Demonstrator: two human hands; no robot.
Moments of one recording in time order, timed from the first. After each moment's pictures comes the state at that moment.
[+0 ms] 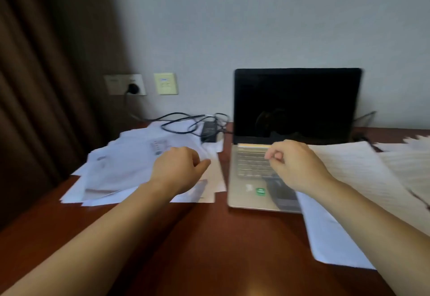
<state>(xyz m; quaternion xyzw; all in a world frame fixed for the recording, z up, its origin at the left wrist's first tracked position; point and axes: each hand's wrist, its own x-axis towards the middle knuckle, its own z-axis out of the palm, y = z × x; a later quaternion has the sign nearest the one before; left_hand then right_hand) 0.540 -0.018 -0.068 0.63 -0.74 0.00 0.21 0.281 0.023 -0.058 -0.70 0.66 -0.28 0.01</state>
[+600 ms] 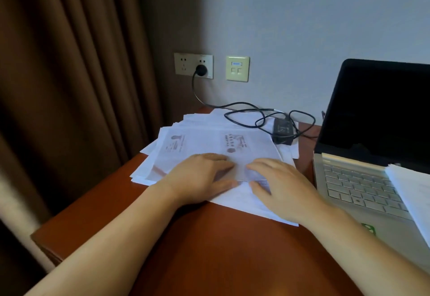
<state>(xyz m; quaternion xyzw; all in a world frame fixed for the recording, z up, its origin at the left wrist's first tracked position) 0.662 -0.039 -0.100 0.54 -0.84 -0.02 0.13 0.436 -0.042 -0.102 -0.87 0.46 -0.16 0.02</state>
